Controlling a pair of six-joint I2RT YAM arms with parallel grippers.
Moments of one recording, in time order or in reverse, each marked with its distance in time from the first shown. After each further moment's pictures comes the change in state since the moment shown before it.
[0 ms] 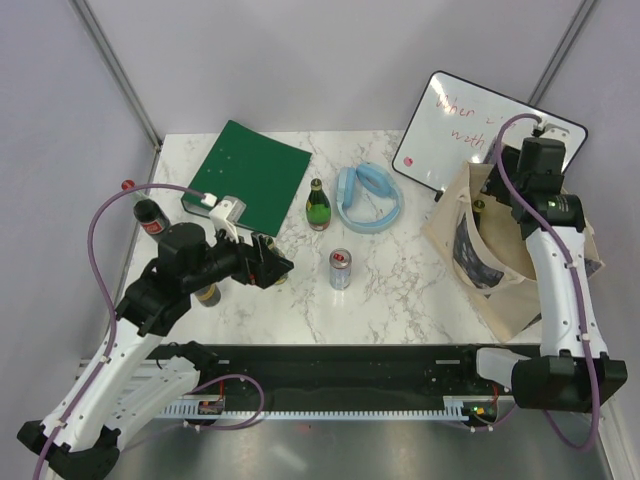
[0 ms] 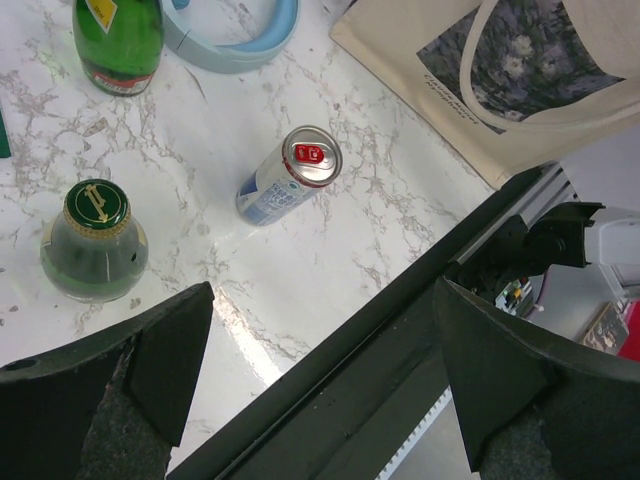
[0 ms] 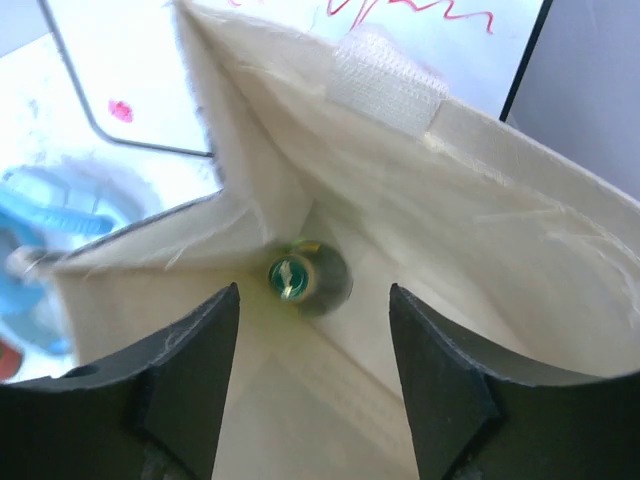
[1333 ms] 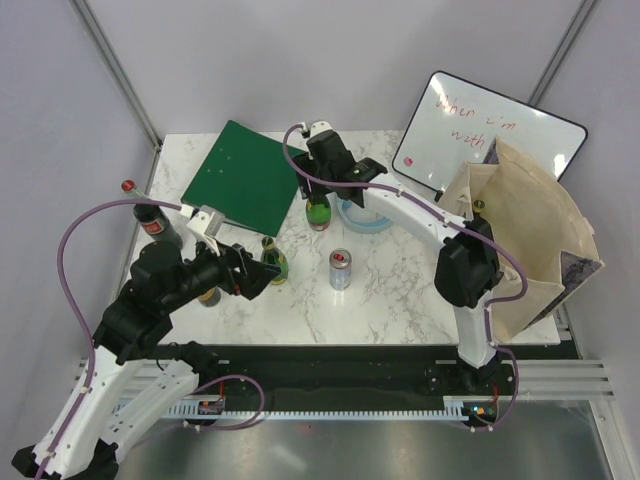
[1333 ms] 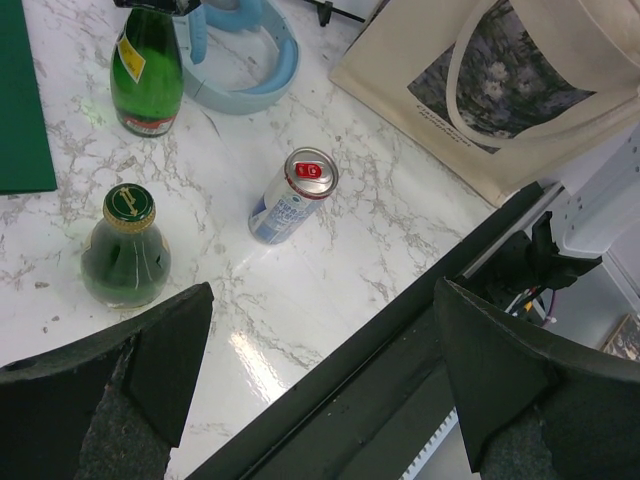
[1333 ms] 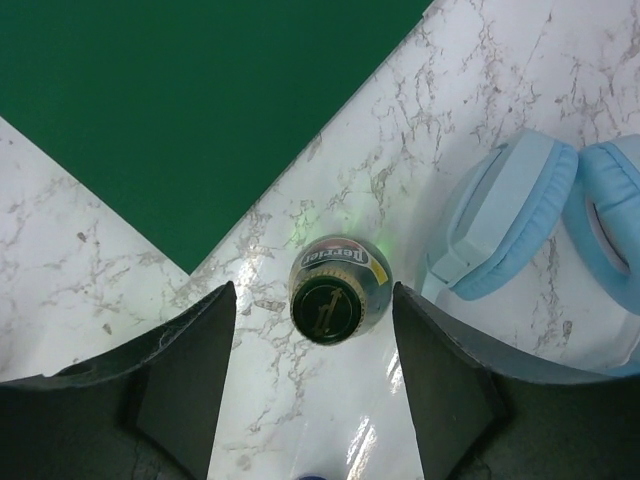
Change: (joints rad) left arm 0.000 -0.138 0.019 -0.053 -0.047 0.041; right arm 0.808 0.805 0.573 0.180 -0.039 -0.042
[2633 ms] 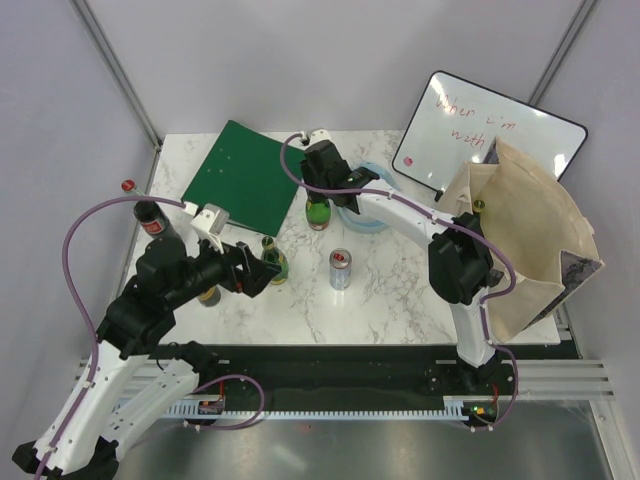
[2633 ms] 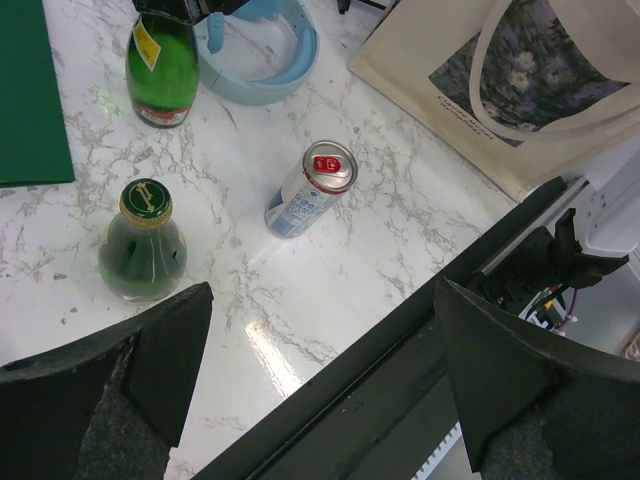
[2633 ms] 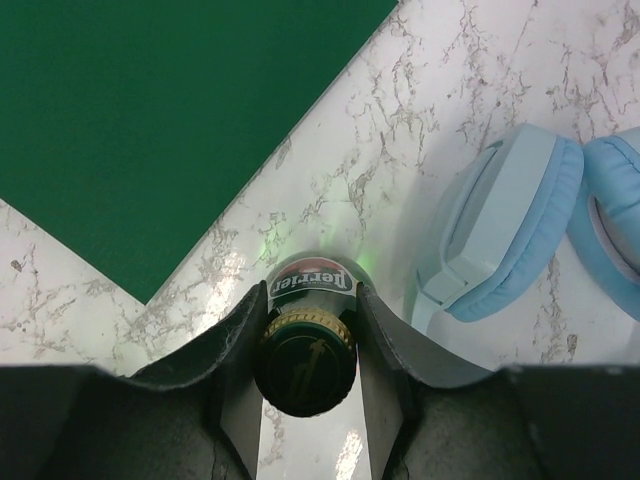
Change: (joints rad) left arm 0.000 0.027 0.000 -0.013 -0.018 0.026; right arm 0.000 0.064 -0.075 0.120 0.069 -0.007
